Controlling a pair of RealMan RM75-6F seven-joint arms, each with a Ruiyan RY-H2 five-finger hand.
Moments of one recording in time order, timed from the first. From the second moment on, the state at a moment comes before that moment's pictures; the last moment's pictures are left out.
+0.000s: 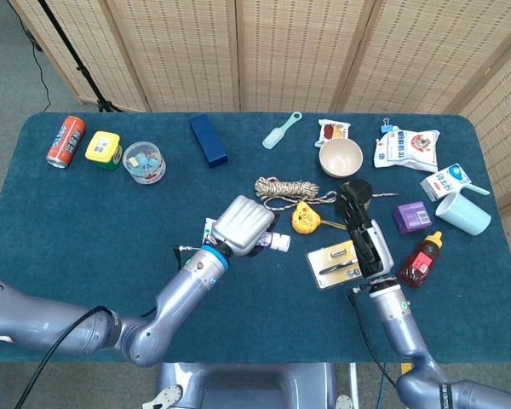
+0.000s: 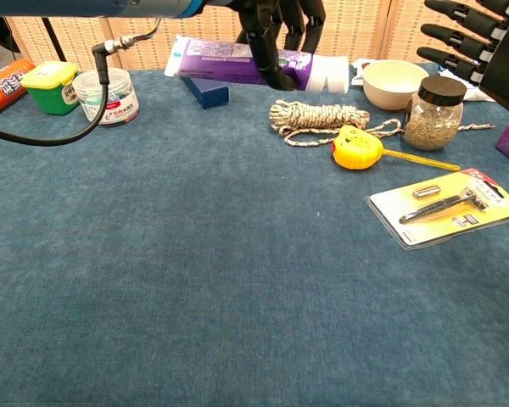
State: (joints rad) left arm -1.39 -1.41 -0.23 -1.89 0.42 1.11 0.74; right arm 0.46 -1.48 0.25 -1.61 -1.39 1.22 1.22
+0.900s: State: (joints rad) left arm -1.44 -1.60 -0.32 -1.76 0.36 1.18 0.78; right arm 0.48 -1.53 0.31 -1.56 -1.35 1.18 1.19
